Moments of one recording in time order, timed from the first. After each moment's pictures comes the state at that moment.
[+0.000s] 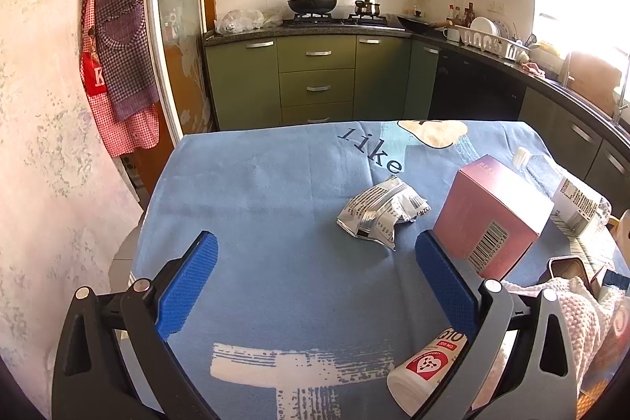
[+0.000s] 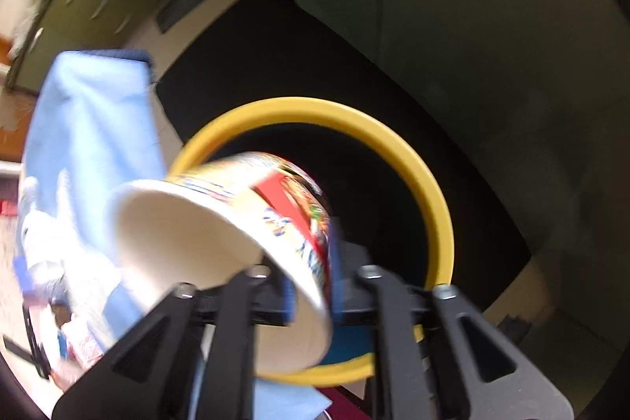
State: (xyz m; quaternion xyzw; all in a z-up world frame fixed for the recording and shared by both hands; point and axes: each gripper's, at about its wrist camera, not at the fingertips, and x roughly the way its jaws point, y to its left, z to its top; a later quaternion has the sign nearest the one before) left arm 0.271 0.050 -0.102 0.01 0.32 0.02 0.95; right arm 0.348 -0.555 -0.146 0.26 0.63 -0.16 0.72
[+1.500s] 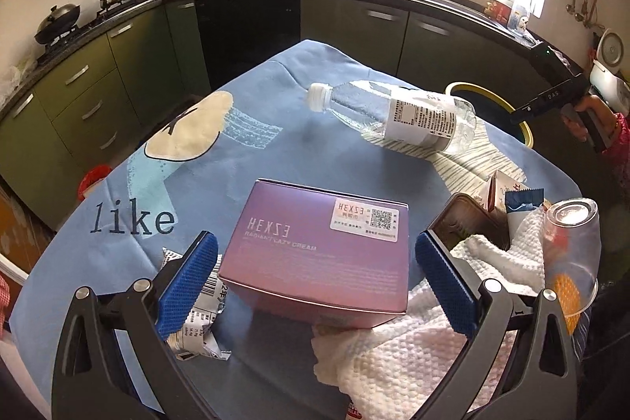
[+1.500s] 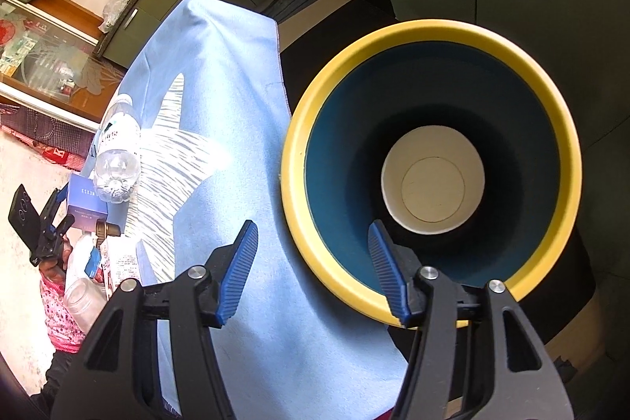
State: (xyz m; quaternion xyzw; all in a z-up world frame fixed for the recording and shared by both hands) left arm 0.355 -0.055 -0.107 0.17 0.38 -0.40 0.82; right arm 0.272 -0.459 -0.139 0.28 0.56 0.01 0.78
